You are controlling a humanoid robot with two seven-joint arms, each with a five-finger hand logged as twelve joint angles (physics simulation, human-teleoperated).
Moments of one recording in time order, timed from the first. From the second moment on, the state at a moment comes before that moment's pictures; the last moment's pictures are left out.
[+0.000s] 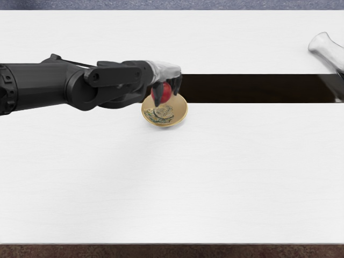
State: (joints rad) left arm -1.69 0.00 0.64 -0.92 0.66 0.03 0.15; right arm -0.06 0.00 0.11 0.21 -0.23 0.02 -0.12
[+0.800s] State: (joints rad) left arm -1.51 0.61 0.25 -1.15 0.18 -0.35 0.14; right arm -0.06 0.00 0.11 0.21 -0.23 0.02 -0.12
